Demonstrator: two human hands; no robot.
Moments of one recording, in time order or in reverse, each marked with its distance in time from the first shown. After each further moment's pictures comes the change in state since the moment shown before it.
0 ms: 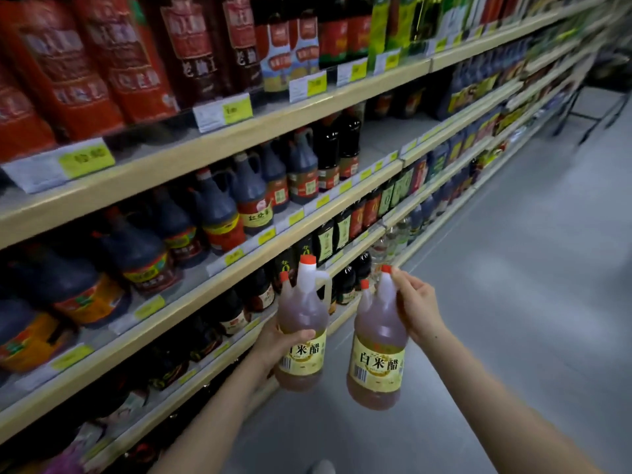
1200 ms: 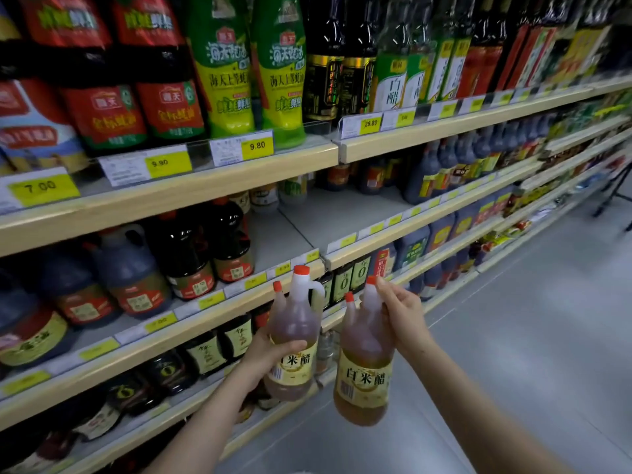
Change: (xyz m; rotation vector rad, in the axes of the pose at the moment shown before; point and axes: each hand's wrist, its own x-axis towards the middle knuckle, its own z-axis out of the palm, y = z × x) left_hand 0.374 0.145 0.272 -0.041 0.203 -0.014; right_hand 0.430 -0.151 -0.198 -0.125 -0.269 -0.142
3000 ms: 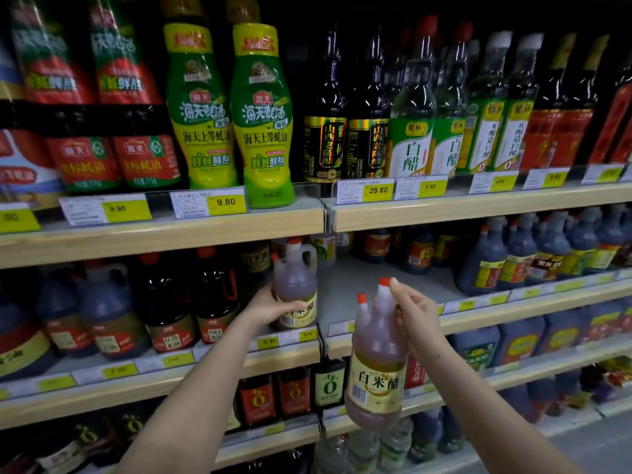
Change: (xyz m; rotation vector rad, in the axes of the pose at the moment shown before) left_hand 0.183 0.125 0.016 0.237 0.389 0.229; right_hand 0.209 -0.034 -0.041 0.124 -0.332 -0.162
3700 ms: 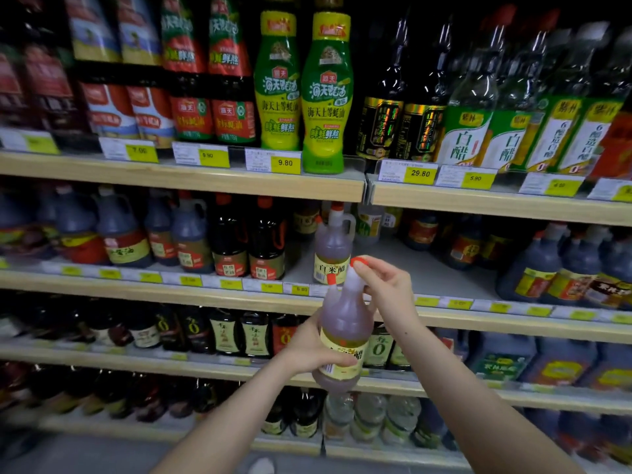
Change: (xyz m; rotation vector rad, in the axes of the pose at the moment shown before) left_hand -0.166 -0.012 0.088 -0.067 0.059 -0.054; right_hand -0.045 -0.027 0.047 -0.057 -0.286 -0.002
